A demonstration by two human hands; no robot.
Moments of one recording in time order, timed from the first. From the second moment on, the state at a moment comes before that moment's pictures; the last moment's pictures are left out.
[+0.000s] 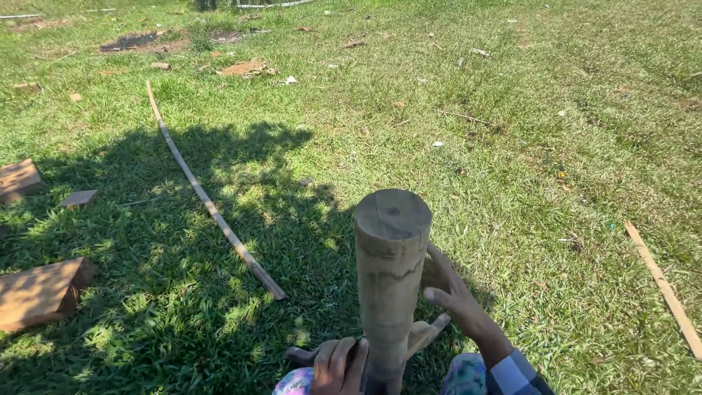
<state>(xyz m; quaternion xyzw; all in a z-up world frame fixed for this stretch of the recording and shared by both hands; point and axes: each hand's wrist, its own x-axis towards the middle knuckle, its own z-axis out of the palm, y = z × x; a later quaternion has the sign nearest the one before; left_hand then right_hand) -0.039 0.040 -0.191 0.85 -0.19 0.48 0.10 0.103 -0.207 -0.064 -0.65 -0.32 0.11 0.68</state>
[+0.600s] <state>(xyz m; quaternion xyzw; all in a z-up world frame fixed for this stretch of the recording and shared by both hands) -0.025 0.052 -0.268 0.82 -0.08 0.50 0.27 0.104 -0.152 -0.147 -0.68 -0.20 0.12 0.69</state>
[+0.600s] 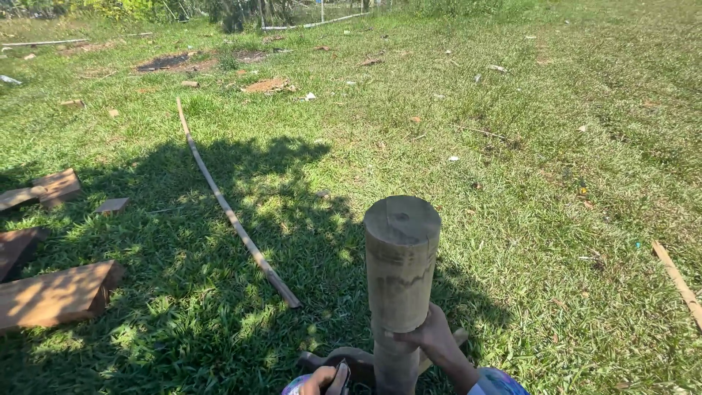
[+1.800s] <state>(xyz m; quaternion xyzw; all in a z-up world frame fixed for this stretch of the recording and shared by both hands) -0.013 -0.003 -0.016 0.83 -0.30 0.48 -0.05 0.091 -0.144 -0.150 -0.69 -0.18 0.02 0.70</state>
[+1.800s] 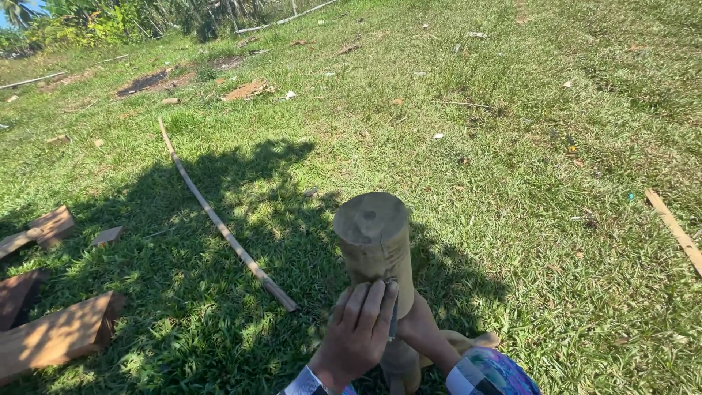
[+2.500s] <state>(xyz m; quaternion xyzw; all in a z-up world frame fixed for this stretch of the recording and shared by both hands) -0.008 -0.004 0.052 0.80 -0.32 0.50 -0.06 0.092 -0.145 -0.148 -0.69 -0.19 0.02 0.69</state>
